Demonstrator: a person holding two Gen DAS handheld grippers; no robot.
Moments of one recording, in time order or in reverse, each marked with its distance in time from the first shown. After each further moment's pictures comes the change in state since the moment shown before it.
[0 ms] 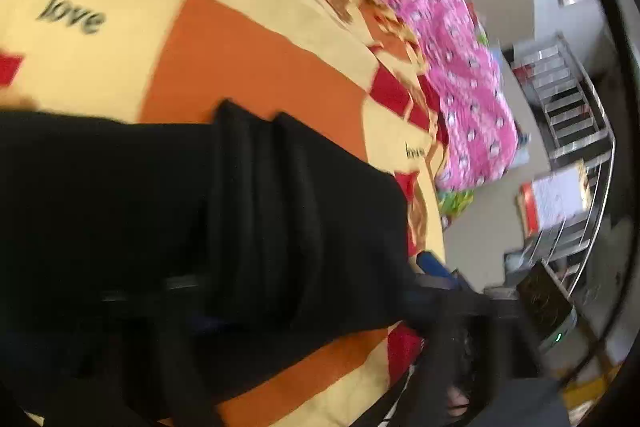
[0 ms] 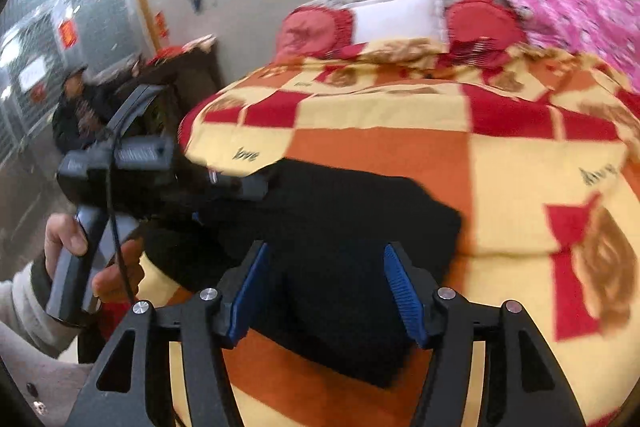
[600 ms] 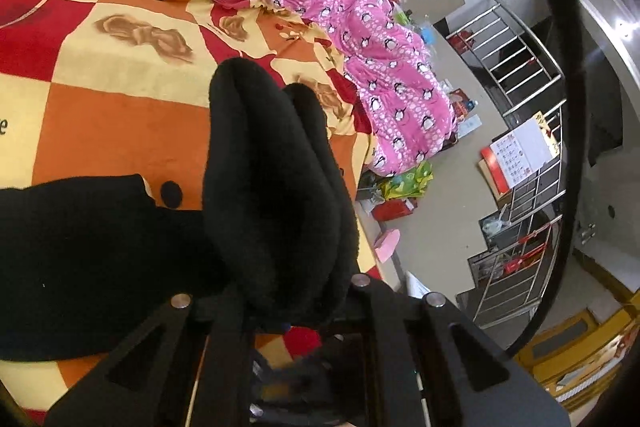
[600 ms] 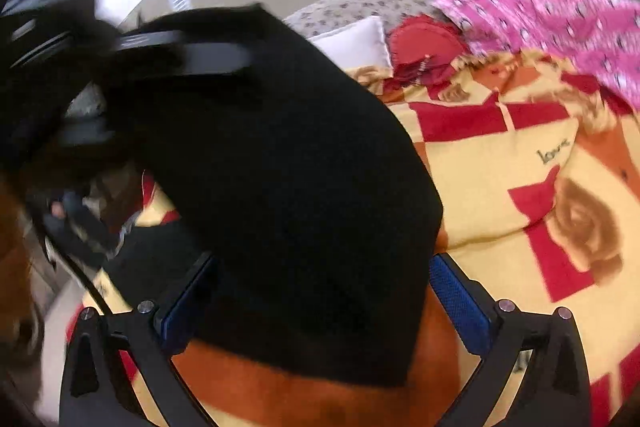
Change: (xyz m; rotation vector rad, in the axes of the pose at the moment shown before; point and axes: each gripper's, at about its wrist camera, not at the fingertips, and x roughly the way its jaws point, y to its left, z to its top) left arm -0.037 -0.130 -0.016 0.176 -0.088 -0.106; right arm 0.003 0.010 -0.012 0.136 -0.157 -0.142
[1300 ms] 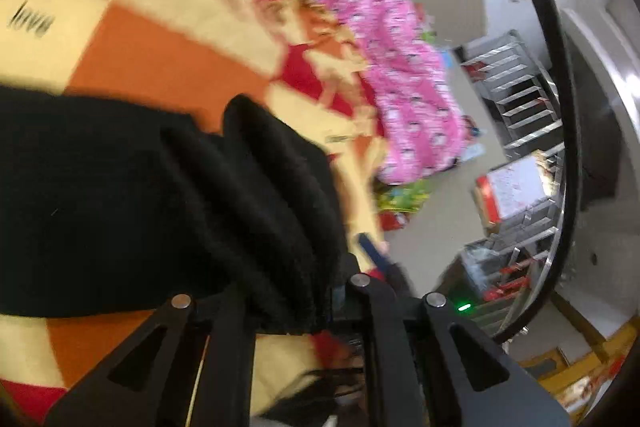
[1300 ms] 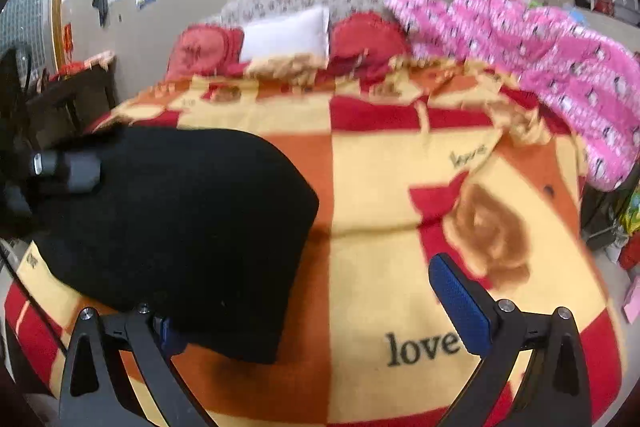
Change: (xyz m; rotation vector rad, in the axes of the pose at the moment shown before) left arm 0.016 0.076 -0.039 -0.175 -0.007 0.005; right arm -0.009 -0.035 -0.001 -0.099 0.095 -0.276
